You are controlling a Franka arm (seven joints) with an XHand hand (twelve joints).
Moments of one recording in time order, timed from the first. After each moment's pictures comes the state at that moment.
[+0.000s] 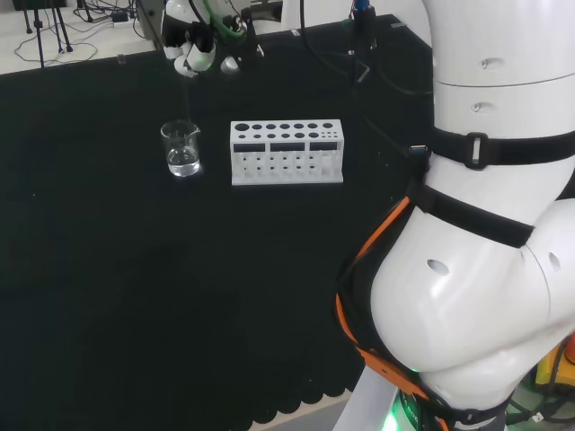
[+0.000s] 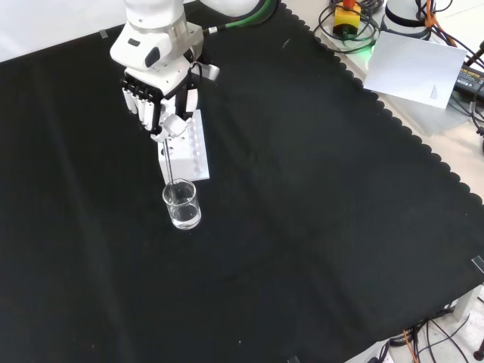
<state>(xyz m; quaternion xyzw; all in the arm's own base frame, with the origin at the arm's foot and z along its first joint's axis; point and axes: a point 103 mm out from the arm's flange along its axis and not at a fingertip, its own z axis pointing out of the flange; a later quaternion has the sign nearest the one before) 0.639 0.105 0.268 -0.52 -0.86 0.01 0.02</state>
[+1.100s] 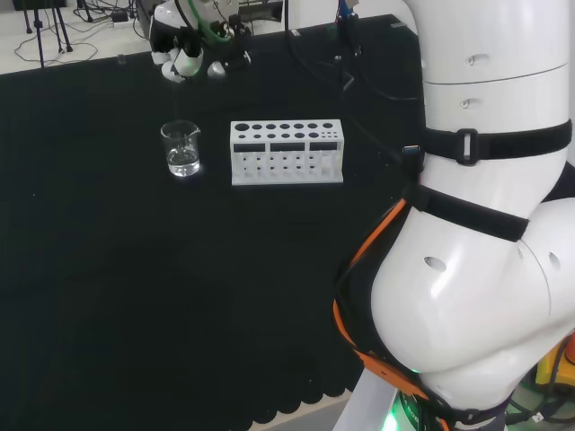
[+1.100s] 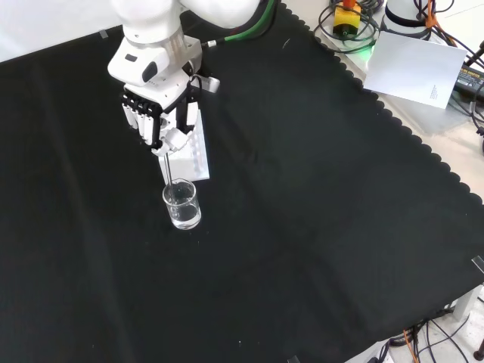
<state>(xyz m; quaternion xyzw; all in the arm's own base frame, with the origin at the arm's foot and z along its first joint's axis) 0.651 0.124 0.256 -0.52 -0.86 0.01 0.04</state>
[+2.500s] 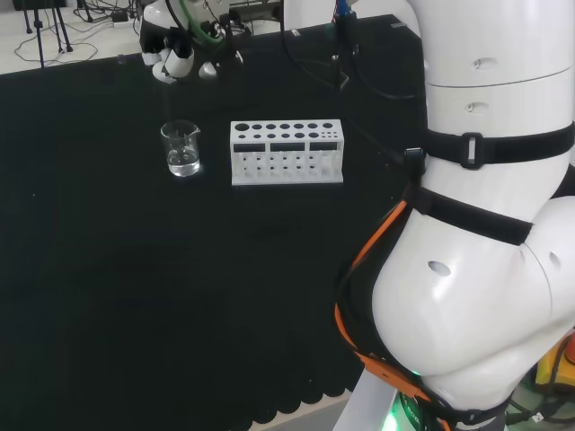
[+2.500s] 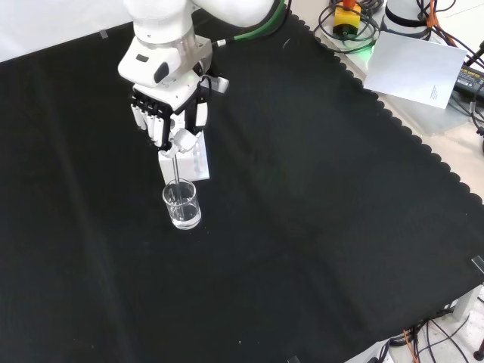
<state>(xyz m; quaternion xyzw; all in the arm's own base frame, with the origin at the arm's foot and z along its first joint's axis) 0.643 0.141 0.262 -0.51 -0.86 0.01 0.03</state>
